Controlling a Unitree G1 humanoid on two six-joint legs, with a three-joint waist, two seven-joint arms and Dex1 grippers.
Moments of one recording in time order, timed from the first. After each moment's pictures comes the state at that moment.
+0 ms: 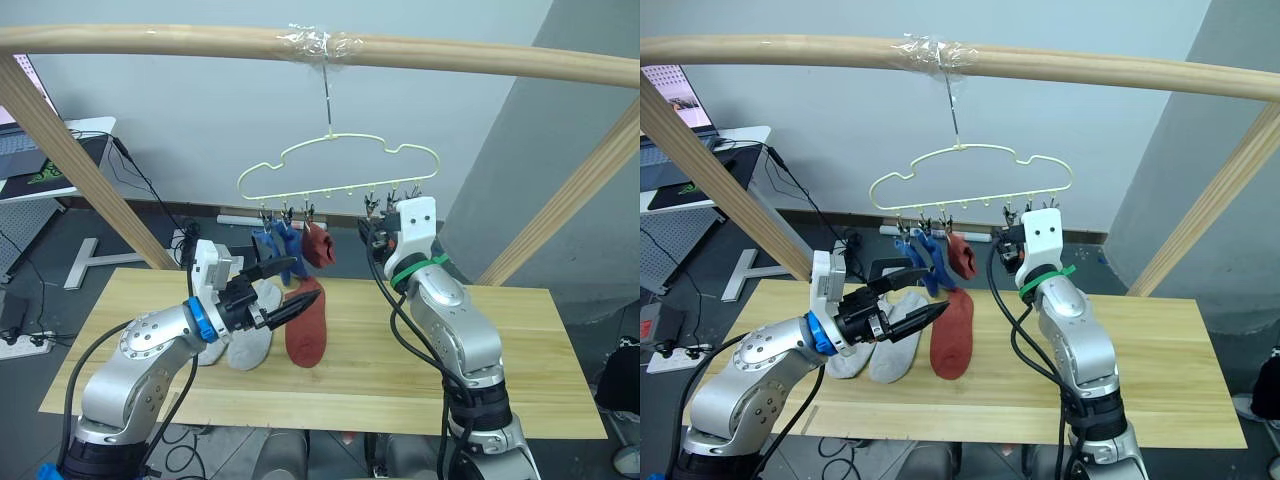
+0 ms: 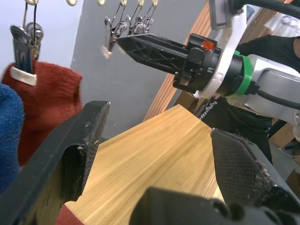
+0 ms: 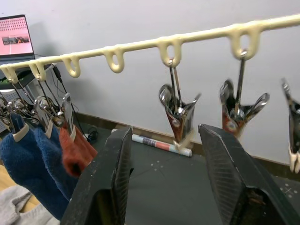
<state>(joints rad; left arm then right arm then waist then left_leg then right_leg) -0.06 0.59 0.08 -0.43 -0.62 0.41 -0.80 -0.41 0.07 0.12 -0.28 0.07 0.64 0.08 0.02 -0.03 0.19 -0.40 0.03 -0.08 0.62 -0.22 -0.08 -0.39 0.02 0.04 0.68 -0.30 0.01</state>
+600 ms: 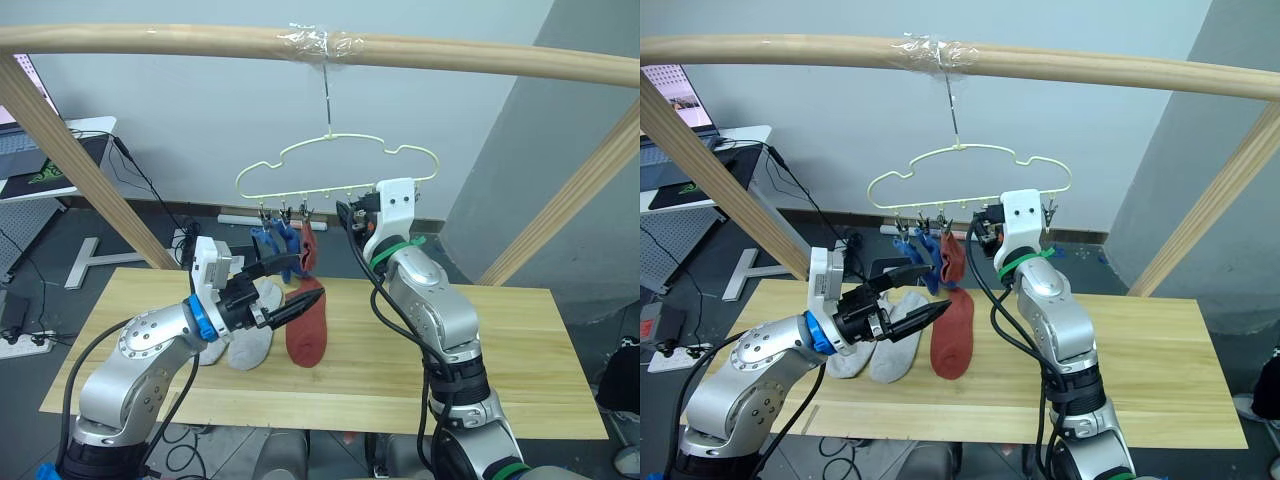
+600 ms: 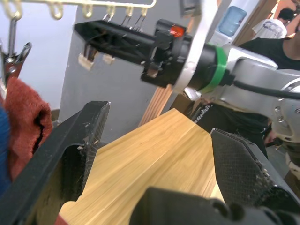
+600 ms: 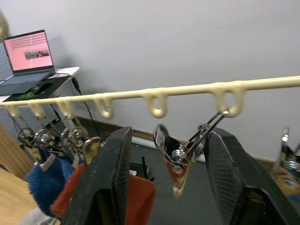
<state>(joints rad) -0.06 0.59 0.08 -0.47 -0.64 0.42 -0.79 -0.53 0.14 0.13 -0.18 0.10 0.63 0.07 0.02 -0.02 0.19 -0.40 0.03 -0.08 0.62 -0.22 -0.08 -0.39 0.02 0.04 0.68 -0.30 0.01</state>
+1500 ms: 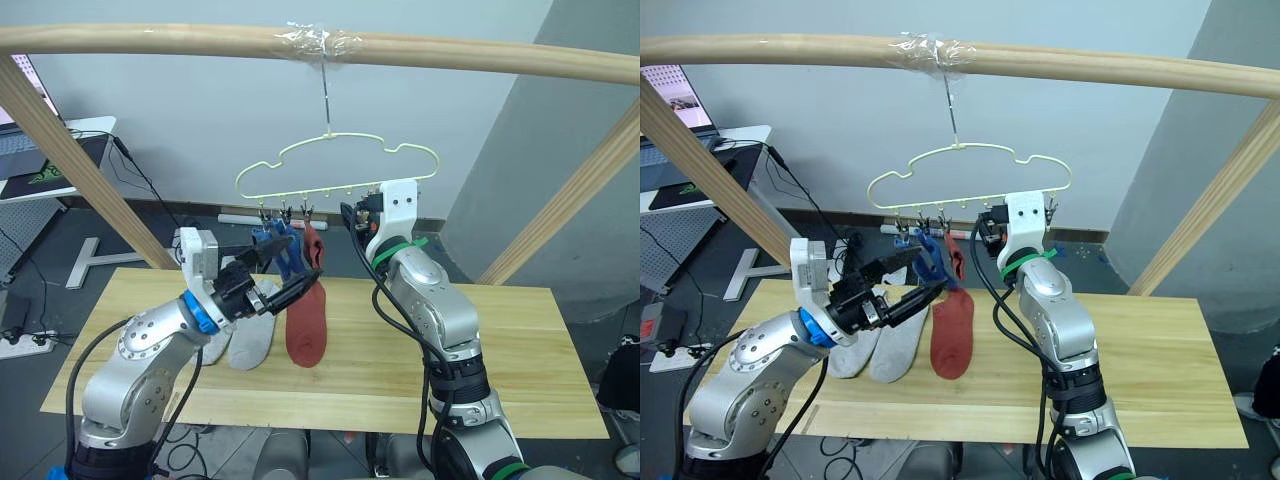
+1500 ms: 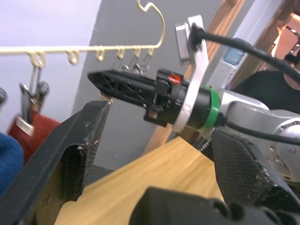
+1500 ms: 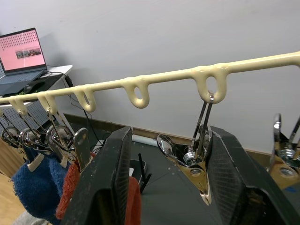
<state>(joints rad) -0.07 0.52 0.13 -0.50 -0.67 0.39 -0.70 -0.53 0.14 0.10 -0.16 0.10 0.62 0.06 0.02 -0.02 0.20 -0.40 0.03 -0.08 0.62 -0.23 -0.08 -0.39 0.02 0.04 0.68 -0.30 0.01</state>
